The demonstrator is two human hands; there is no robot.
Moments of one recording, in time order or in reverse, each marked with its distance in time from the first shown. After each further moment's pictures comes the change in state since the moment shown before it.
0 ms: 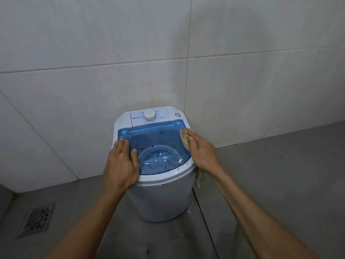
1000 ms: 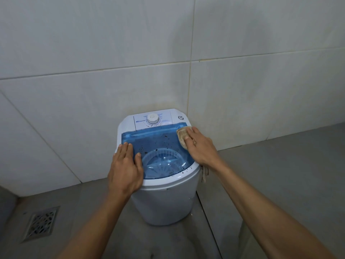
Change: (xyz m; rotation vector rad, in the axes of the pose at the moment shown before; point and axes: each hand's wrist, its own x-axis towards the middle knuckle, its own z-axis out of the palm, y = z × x) left_hand -0.002 0.000 -0.001 0.002 -0.008 0.006; right_hand 0.031 -0.007 0.005 -0.266 -0.153 -0.064
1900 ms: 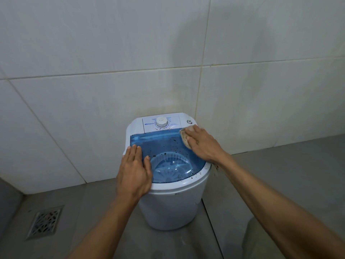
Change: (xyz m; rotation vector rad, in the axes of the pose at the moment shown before) left_hand -0.001 0.000 0.001 0.002 0.043 0.029; right_hand 0.032 -0.007 -0.005 -0.144 -0.129 -0.089
